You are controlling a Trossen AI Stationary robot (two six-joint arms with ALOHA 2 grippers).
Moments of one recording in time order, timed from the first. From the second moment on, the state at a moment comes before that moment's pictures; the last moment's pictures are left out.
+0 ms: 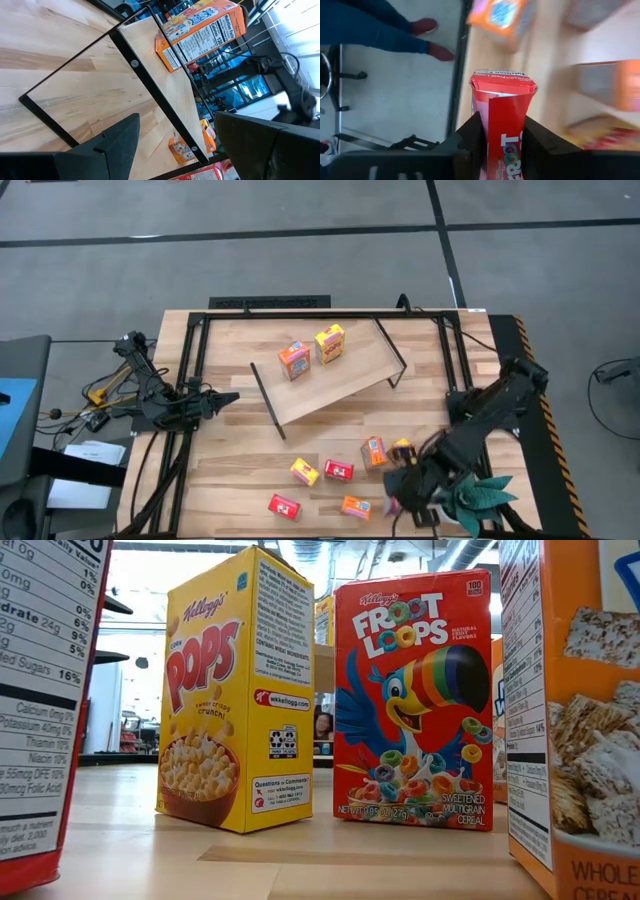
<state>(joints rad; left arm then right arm) -0.90 0.02 0.01 0.01 -1.29 -1.06 0.71 1.61 1.48 -1.01 -0.08 0.63</state>
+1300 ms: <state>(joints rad) -0.90 0.02 0.01 0.01 -1.39 -1.12 -0.44 1.66 1.89 -1.30 0.05 -0.93</state>
